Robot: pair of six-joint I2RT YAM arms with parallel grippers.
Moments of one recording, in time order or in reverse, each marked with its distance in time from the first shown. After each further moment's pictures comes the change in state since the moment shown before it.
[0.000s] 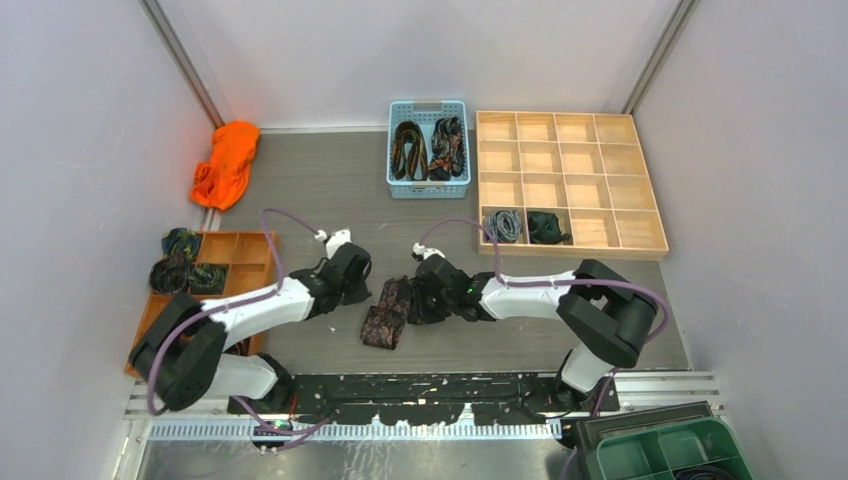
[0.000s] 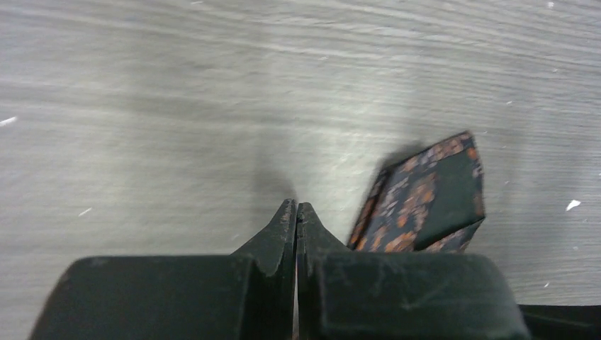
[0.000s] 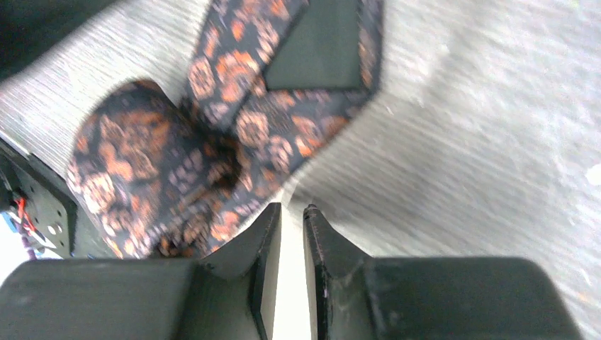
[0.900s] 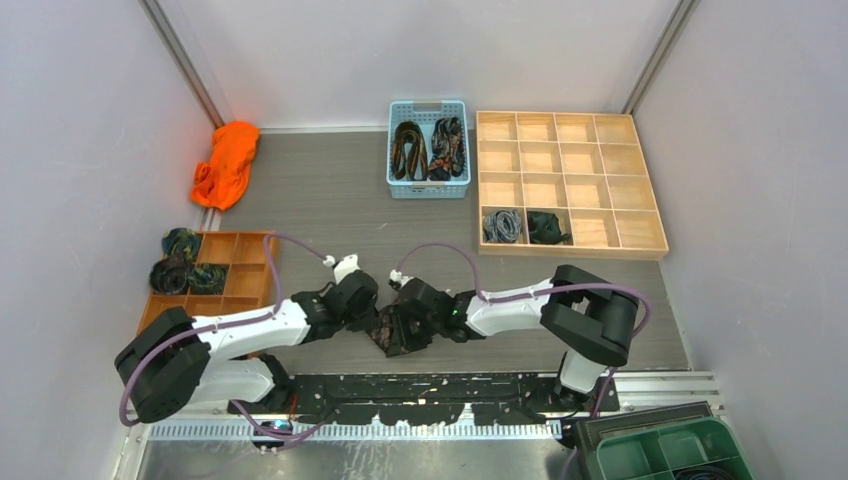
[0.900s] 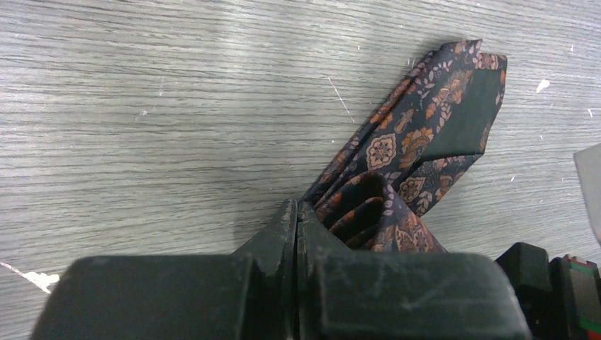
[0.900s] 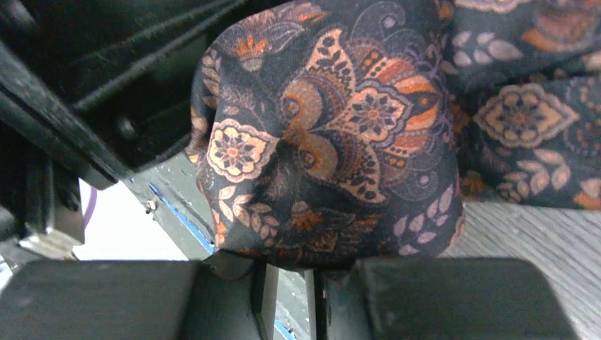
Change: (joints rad) left arm -0.198 -0.161 -0.117 -0.081 0.050 -0.217; right arm 0.164 0.032 -0.035 0.097 -0.145 0.137
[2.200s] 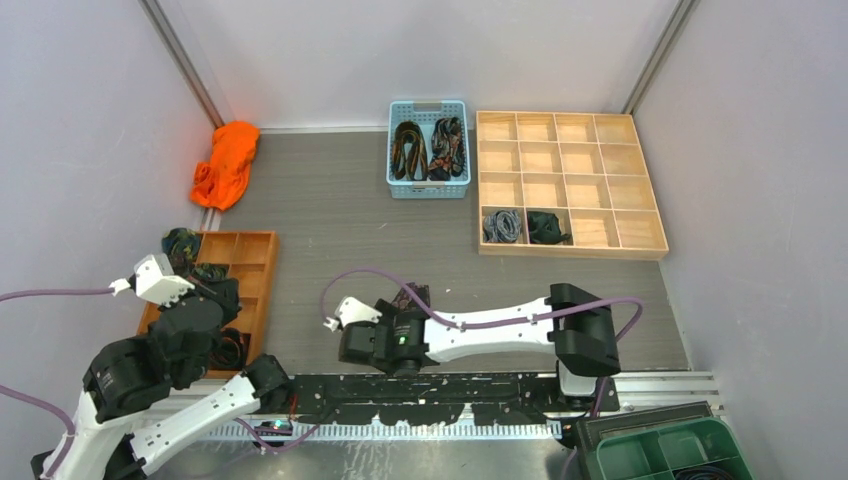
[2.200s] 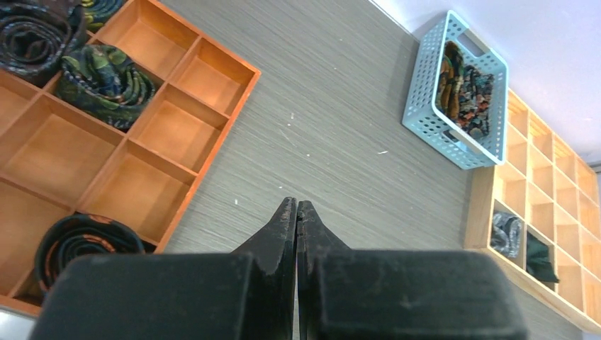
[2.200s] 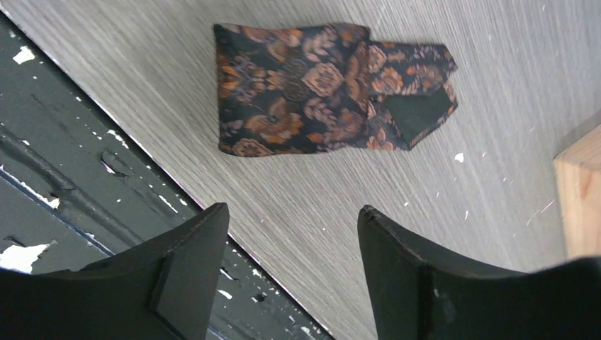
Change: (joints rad) left arm -0.004 -0.849 0.584 -1.074 -0.747 -0.042; right arm 0.337 0.062 0.568 -0.860 0.710 -0.508
